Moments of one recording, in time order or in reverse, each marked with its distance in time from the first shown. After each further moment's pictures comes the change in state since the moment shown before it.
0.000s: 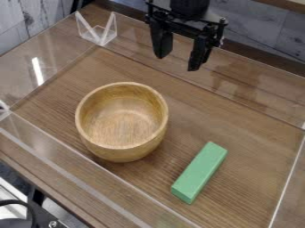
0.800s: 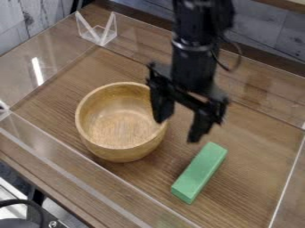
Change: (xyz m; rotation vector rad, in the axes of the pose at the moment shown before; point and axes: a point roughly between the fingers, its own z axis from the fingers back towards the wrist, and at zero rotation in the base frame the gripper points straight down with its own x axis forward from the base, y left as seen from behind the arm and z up) arm -0.067 -0.050 -0.043 -0.010 0.042 -0.128
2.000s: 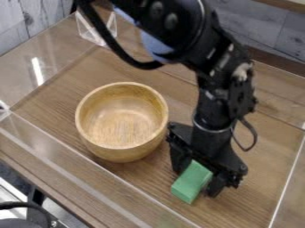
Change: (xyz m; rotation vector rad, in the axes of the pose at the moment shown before) arm 0.004 -0.028 -0.066 0.048 -0.086 0.007
